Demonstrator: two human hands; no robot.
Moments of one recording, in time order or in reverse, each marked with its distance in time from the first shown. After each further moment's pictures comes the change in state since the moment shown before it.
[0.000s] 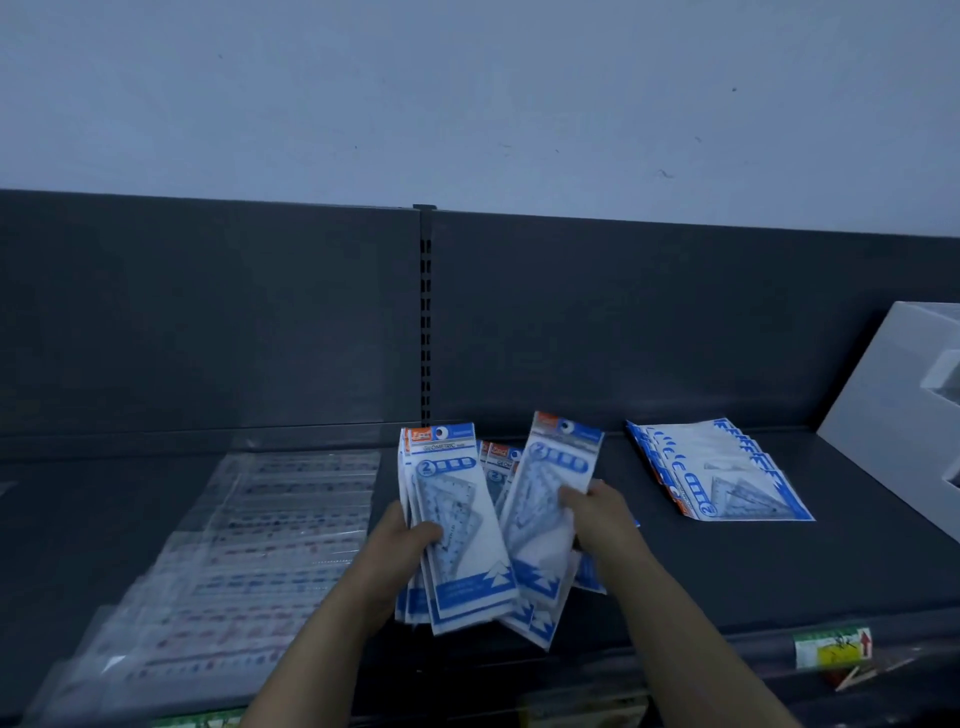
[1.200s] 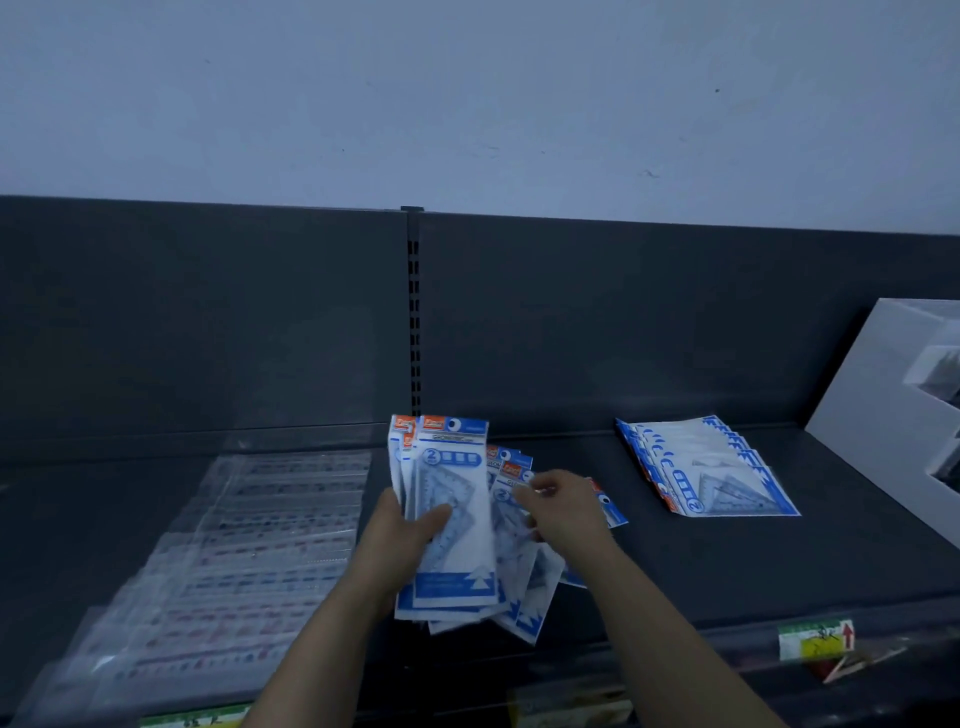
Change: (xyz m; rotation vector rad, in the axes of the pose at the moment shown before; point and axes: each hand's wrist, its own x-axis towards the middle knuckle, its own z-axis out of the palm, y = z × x) left_hand 0.007 -0.001 0.010 0.020 0.043 0.114; right_hand -0.002 -0.002 0.011 -0.231 -0.051 -0.149
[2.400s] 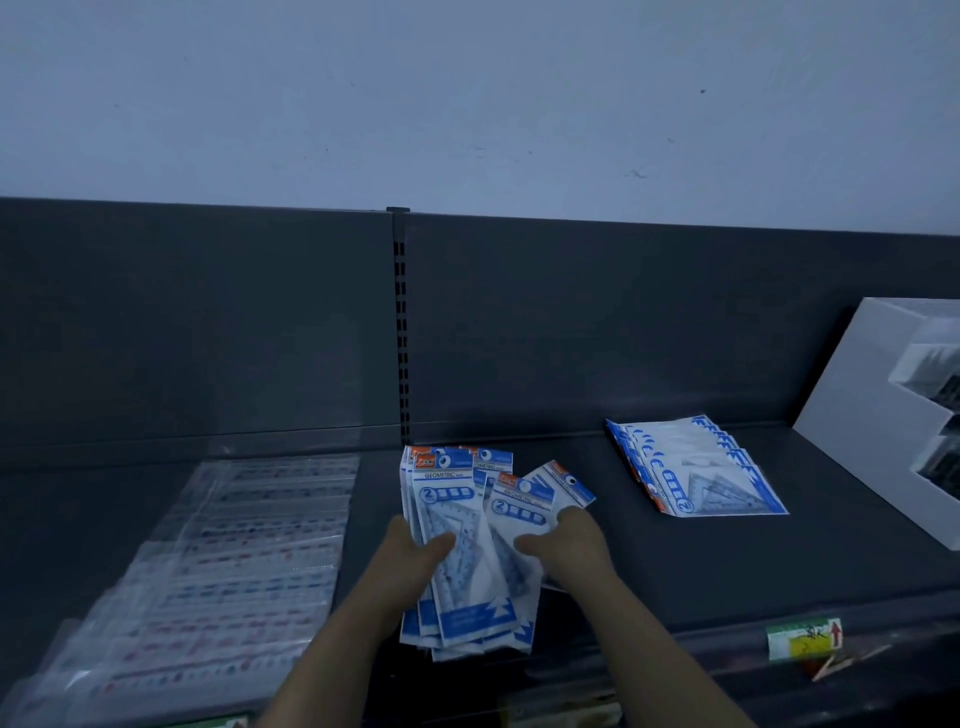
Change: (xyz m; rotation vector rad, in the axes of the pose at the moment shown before) left_hand -0.003 -0.015 0.014 0.067 -0.109 -0.100; right_hand 0.007 0.042 -0.008 -0.213 0.013 0.115
